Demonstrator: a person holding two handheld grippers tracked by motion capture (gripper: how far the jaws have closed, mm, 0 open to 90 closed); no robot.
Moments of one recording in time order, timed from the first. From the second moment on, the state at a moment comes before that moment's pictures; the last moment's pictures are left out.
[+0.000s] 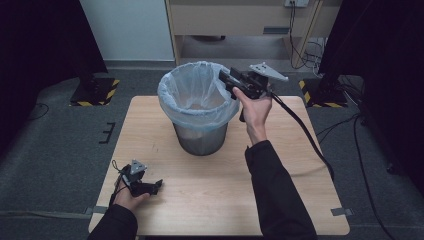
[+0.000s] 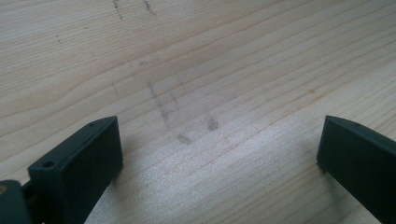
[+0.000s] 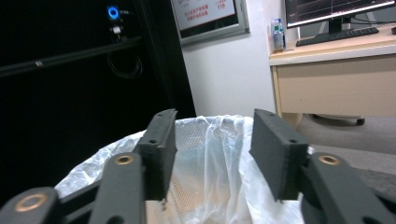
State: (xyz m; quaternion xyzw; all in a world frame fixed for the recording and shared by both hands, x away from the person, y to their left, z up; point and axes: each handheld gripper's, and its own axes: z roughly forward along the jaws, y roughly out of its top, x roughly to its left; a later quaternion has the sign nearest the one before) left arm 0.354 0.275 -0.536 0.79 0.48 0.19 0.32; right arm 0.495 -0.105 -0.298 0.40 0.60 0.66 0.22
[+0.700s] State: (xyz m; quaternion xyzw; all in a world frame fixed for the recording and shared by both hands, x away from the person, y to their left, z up) left arm 0.354 0.275 -0.536 0.79 0.48 0.19 0.32; right arm 0.435 -0.187 -0.407 0.43 0.67 0.58 0.18
